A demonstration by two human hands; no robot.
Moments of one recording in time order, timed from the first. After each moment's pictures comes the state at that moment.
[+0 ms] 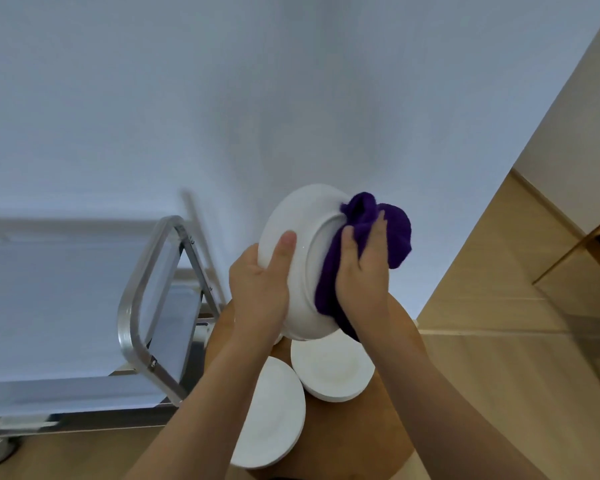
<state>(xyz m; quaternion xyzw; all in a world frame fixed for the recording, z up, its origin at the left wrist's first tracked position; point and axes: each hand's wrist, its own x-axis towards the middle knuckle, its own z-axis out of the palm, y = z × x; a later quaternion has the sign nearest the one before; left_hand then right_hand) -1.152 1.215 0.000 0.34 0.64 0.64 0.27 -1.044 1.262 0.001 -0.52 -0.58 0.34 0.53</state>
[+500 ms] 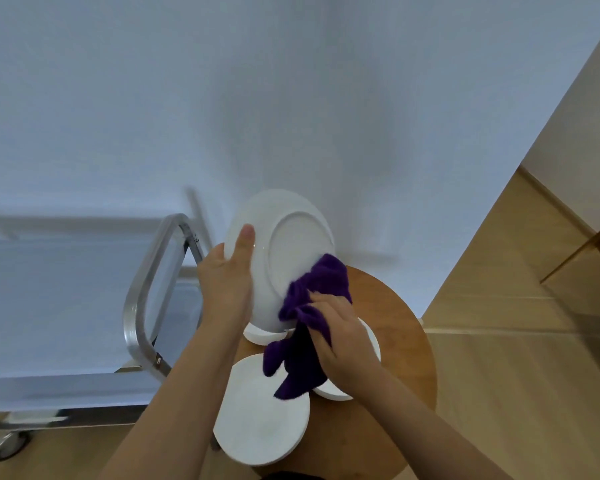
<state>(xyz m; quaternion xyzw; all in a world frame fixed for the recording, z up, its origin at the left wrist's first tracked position) -1.191 1.222 -0.004 0.26 0.64 0.67 0.27 -1.029 1.211 -0.061 -0.35 -0.82 0.25 0.37</state>
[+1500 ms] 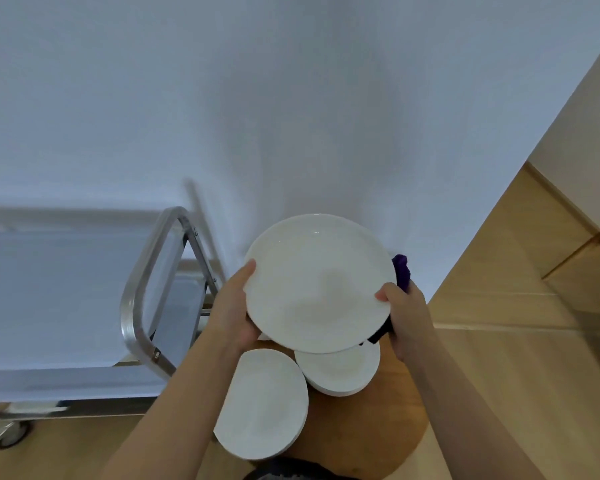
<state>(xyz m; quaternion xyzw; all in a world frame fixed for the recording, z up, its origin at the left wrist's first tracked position) -1.197 1.219 -0.053 0.08 0.48 0.63 0.60 -0.977 1.264 -0.056 -0.58 -0.40 0.58 0.40</state>
